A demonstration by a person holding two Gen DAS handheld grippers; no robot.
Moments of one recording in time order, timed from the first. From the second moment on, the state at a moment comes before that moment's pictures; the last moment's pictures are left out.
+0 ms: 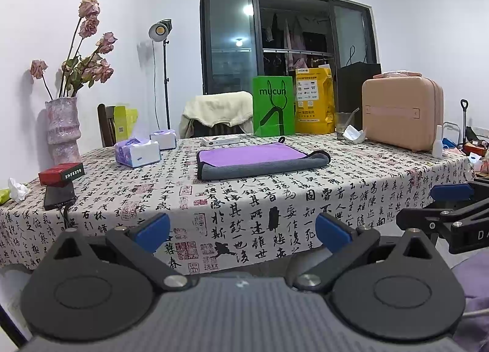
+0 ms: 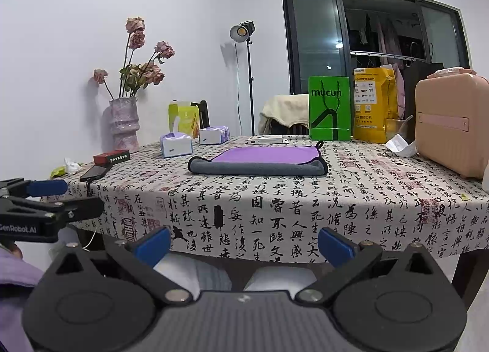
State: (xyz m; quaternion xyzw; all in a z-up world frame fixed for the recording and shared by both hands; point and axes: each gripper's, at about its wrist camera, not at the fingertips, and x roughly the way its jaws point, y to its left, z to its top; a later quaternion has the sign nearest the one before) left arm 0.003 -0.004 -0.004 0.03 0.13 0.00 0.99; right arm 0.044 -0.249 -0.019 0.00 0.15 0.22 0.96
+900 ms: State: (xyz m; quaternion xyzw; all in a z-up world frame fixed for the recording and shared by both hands) left arm 0.003 -0.004 -0.005 0.03 0.13 0.00 0.99; right arm 0.047 -0.249 -0.023 0.01 0.16 0.22 0.96
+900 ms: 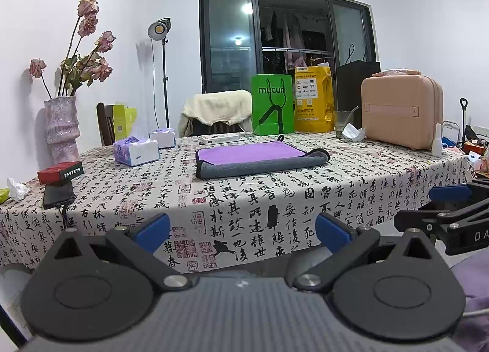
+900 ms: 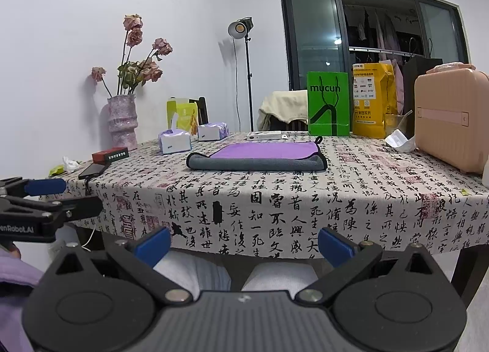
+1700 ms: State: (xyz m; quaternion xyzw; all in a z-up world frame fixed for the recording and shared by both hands) left arm 0.005 -0.008 -0.010 0.04 0.13 -0.01 0.99; right arm 0.047 -0.248 -0.025 0.00 0.16 0.22 0.96
